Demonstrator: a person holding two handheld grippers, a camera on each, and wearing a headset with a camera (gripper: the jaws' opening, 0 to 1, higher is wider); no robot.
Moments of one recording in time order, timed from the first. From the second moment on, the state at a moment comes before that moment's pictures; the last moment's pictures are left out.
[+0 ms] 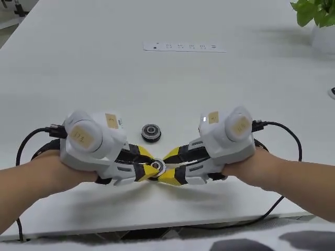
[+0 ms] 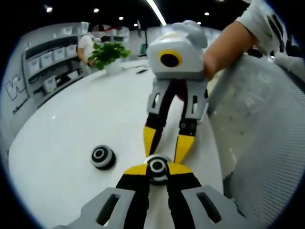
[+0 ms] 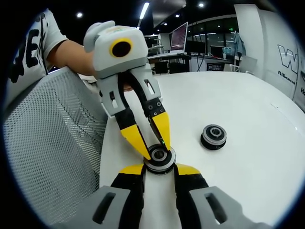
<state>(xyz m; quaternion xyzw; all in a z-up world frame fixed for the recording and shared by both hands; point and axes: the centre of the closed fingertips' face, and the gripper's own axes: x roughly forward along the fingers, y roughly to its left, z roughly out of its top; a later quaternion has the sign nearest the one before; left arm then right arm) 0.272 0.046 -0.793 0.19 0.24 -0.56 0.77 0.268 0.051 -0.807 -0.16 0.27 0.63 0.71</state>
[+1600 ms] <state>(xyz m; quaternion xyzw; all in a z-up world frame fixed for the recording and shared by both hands) 0.273 0.046 -0.792 0.19 0.25 -0.55 0.77 0.275 0.038 -0.806 -0.03 0.35 0.59 0.73</state>
